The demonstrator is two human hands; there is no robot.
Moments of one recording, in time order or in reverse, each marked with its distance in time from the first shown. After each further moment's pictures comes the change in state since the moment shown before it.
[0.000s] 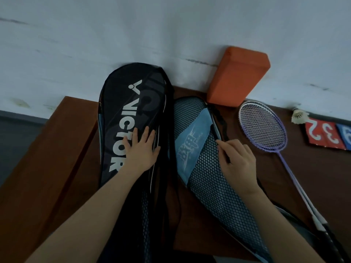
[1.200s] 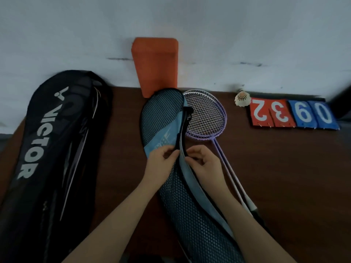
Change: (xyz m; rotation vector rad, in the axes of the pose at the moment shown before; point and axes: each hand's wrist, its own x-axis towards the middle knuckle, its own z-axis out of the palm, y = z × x) left_hand -0.053 0.330 0.017 -1.010 0.061 0.028; right_hand -0.083 0.177 -0.086 0.896 -0.231 0.717
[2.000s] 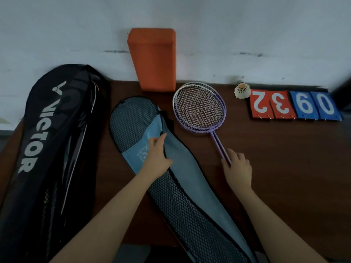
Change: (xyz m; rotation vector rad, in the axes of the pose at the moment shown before) left_hand 0.007 -0.025 0.001 0.343 -0.211 -0.084; right_hand -0.003 0.109 -0.071 -0.899 0.149 0.265
